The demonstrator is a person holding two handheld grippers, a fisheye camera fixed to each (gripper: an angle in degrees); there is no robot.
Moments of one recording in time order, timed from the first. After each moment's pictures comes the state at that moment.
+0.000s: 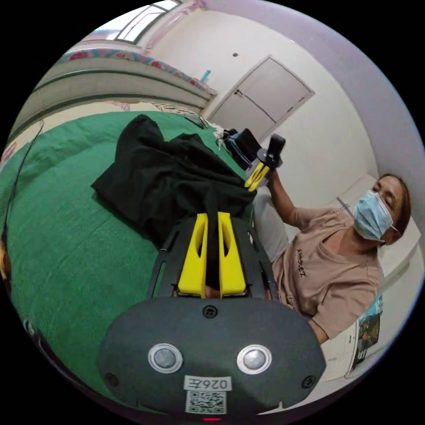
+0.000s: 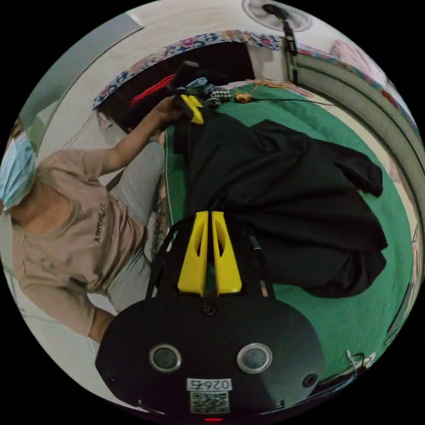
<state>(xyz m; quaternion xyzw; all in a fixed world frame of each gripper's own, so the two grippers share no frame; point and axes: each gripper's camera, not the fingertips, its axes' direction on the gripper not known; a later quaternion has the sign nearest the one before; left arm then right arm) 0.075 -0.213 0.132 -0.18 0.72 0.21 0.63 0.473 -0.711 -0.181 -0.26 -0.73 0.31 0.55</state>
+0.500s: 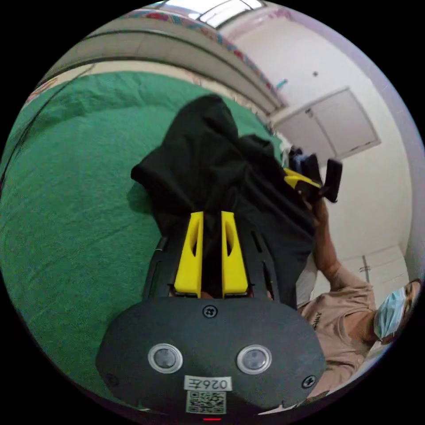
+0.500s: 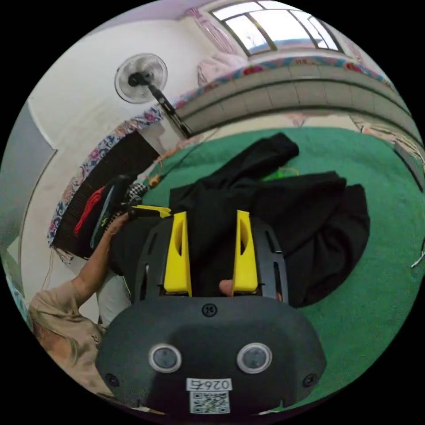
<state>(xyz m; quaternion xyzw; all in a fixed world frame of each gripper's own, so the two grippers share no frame) 0.174 -0.167 0.174 -0.31 0.60 0.14 0.72 0.498 -0.573 -0.134 -0.39 -0.47 0.61 0.50</state>
